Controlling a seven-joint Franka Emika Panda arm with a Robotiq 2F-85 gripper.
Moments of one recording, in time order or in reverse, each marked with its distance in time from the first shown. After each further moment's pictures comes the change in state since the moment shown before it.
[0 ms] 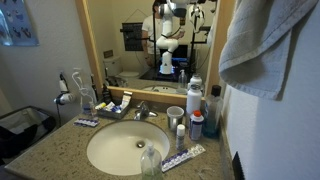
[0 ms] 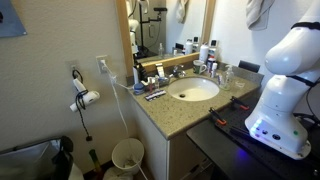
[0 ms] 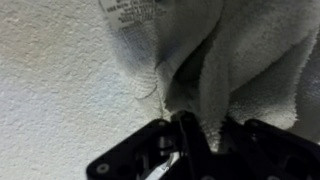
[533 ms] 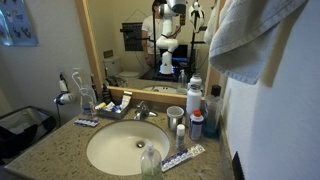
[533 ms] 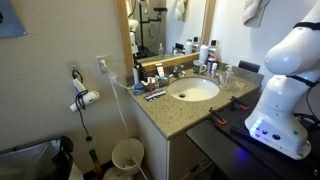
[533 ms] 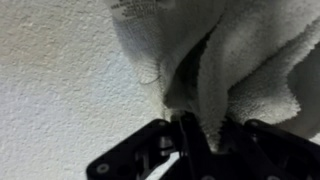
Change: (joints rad) arm 0.003 -0.065 0.010 0.000 -0.003 0.000 0.086
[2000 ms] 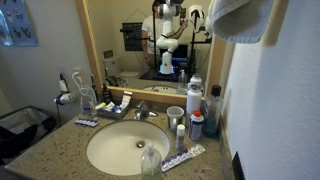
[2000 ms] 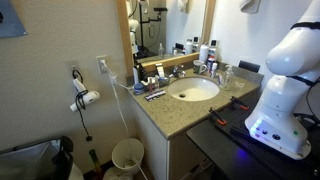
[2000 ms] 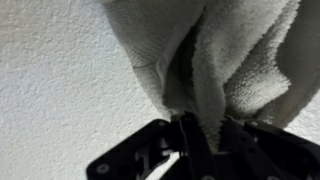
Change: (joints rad) arm 0.044 0.084 0.019 0.224 -0.025 0.014 0.091
